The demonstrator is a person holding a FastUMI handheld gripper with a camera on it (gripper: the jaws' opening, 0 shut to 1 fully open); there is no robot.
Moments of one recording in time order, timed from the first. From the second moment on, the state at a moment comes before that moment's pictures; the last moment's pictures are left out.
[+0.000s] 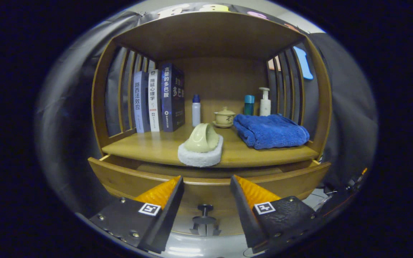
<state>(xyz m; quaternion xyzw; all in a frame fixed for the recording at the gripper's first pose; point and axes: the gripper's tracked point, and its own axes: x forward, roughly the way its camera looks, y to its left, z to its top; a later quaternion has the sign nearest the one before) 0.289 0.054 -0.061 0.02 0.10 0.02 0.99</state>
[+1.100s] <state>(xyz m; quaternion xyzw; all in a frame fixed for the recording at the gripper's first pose) 0.311 0.041 -0.052 0.04 0.11 0.03 0.99</state>
